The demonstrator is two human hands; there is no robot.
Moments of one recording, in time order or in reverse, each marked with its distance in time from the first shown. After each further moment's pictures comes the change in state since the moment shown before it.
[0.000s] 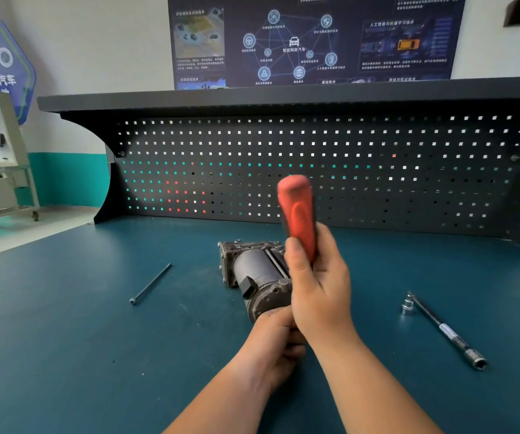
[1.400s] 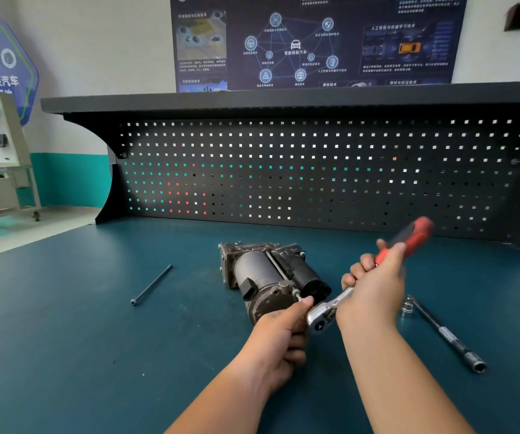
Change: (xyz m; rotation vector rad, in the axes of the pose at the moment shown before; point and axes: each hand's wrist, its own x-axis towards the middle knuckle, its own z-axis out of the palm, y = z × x) left_hand -0.001 0.002 0.001 -0.039 0.003 -0.030; right_hand 0.030 0.018 -0.036 0.482 0.744 0.644
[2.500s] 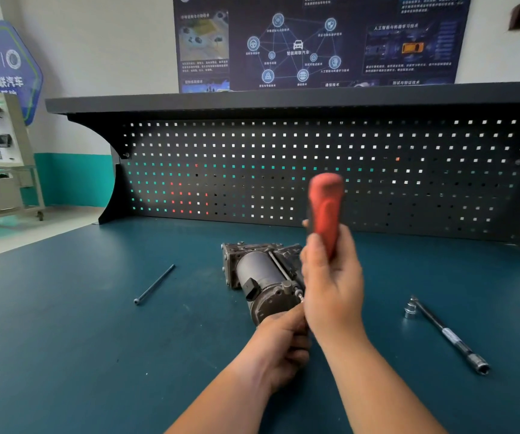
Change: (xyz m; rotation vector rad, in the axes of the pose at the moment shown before) left_hand 0.004 -0.002 -0.003 0.027 -0.022 -0.007; right_hand -0.041 0.016 0.005 -0.424 -0.665 -0.533
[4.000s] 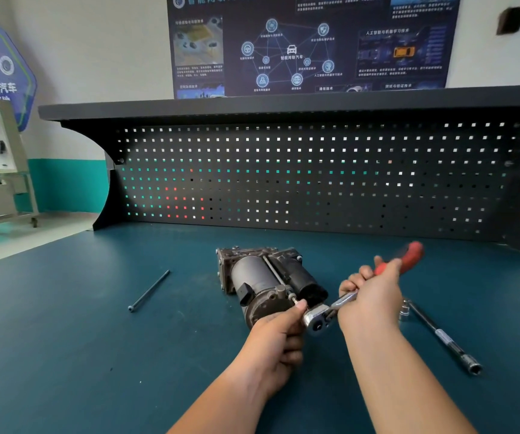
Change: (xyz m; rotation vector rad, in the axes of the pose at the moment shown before) left_hand -0.003 0.002 0.003 -0.055 0.000 0.060; right_hand 0.034 0.024 -0.043 0.555 0.751 0.696
